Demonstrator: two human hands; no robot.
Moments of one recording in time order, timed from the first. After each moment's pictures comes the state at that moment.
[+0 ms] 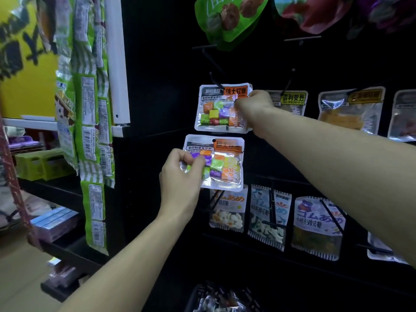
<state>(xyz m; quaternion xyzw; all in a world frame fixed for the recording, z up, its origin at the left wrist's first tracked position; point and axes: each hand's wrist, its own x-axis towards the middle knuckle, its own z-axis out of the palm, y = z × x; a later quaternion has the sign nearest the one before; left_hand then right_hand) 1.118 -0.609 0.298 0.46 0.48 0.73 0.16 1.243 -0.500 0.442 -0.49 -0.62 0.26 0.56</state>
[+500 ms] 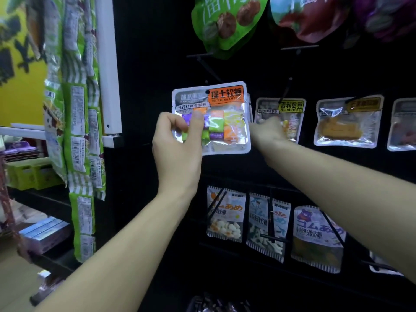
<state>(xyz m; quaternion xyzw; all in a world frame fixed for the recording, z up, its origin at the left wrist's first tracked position) 1.128 -0.605 0.360 0.47 0.35 0.81 0.03 1.273 -0.496 0.411 -0.56 -0.60 0.23 0.52</state>
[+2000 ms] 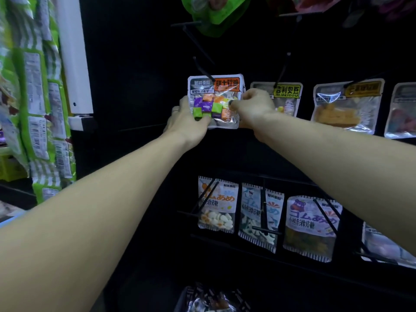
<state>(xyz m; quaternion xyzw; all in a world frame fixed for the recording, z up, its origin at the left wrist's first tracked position) 1.109 -0.511 0.388 0.61 0.60 0.51 0.07 1.265 -0.476 0.429 -0.50 -0.64 0.23 0.53</state>
